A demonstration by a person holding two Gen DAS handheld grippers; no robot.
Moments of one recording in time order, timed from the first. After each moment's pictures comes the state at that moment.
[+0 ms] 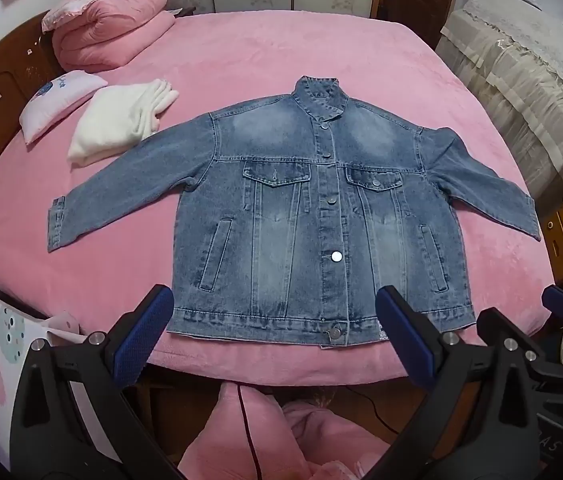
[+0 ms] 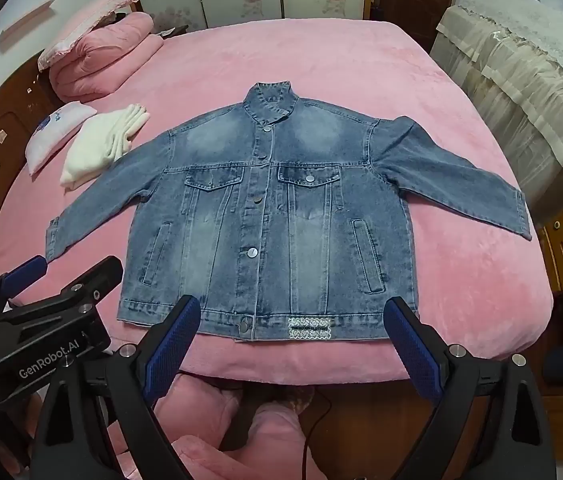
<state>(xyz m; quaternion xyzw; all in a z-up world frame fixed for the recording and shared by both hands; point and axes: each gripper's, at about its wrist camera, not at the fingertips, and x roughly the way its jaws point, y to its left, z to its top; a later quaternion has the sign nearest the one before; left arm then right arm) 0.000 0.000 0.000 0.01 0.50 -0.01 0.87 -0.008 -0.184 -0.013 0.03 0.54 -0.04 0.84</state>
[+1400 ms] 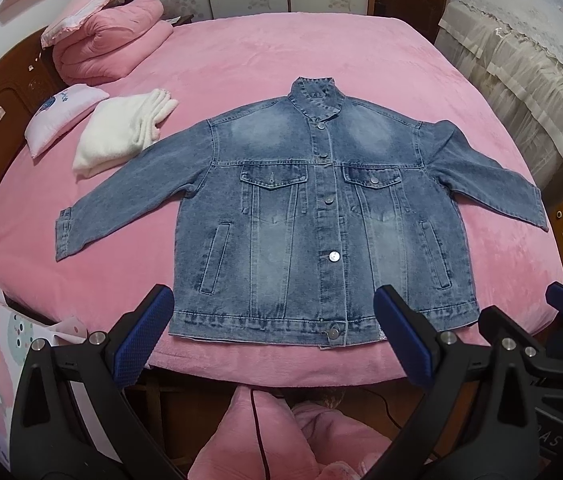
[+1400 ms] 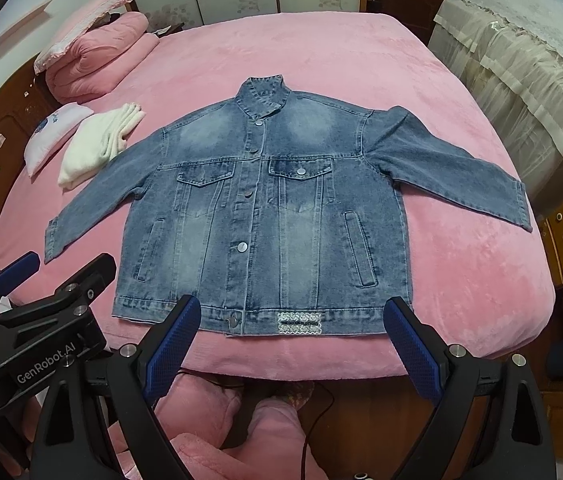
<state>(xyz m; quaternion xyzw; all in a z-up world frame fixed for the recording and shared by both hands) -0.003 -0.026 0.003 0.04 0.50 0.00 0.87 -0.006 -0.204 -0.028 0.04 0.55 -0.05 0.83</state>
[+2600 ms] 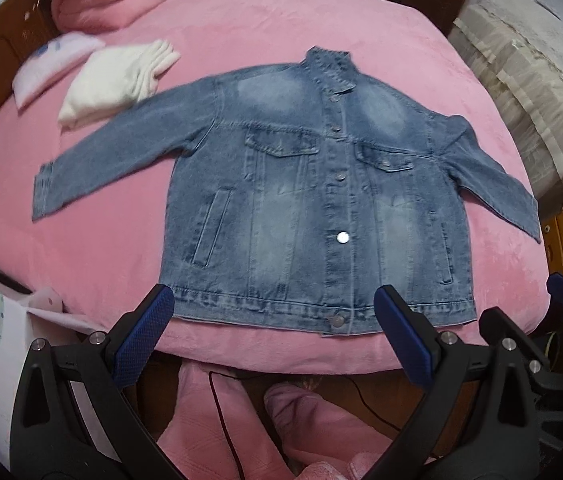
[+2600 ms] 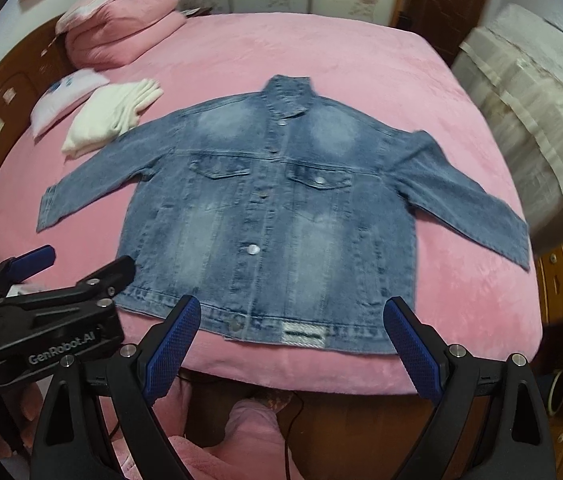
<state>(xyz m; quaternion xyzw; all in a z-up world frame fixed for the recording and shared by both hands) 0.026 0.030 -0.042 -0.04 0.55 -0.01 0.83 0.029 -0.150 -0.031 -0.03 0.56 -0.01 0.83</state>
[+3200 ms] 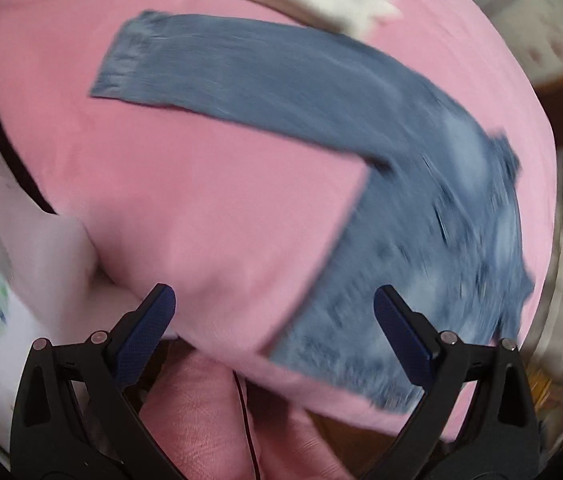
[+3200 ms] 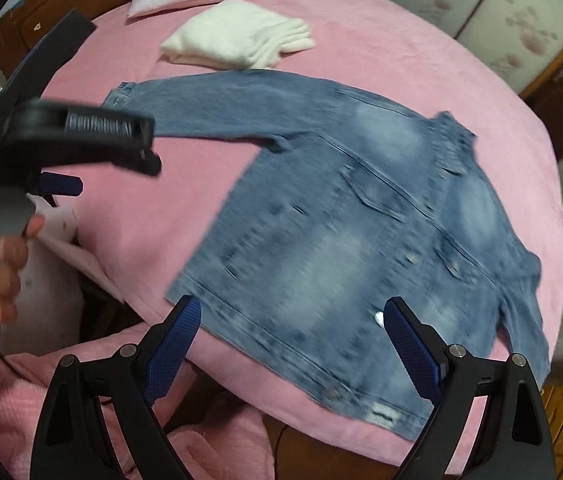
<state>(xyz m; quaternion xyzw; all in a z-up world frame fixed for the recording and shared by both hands) 0.113 0.356 -0.156 -0.31 0.62 0.15 0.70 0.128 0.130 -0.109 -0.21 0.58 0.14 0.77</state>
